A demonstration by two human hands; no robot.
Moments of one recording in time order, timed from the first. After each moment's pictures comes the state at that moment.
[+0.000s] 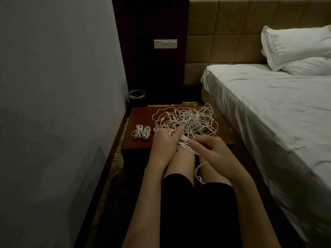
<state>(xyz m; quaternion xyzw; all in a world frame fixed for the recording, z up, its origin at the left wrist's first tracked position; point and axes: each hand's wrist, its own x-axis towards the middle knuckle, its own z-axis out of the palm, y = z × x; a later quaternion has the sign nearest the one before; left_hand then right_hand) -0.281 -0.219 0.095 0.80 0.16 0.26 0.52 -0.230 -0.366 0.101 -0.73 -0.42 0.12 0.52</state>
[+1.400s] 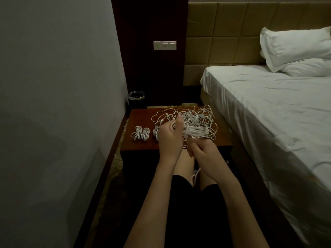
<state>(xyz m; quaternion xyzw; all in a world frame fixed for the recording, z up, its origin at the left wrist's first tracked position) -0.257 -0.237 0.094 0.72 0.13 0.40 0.55 -0.231 -0.346 0.087 -0.77 -0.36 0.05 0.52</state>
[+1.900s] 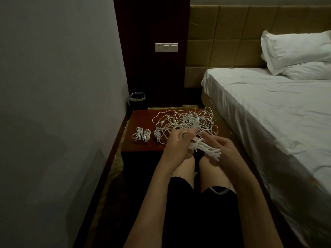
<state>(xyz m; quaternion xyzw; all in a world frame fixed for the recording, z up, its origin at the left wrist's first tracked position) -0.275 -0.243 0.100 0.70 0.03 0.21 0.68 -0.219 -0.369 0.102 -0.68 -0.23 0.20 0.67</state>
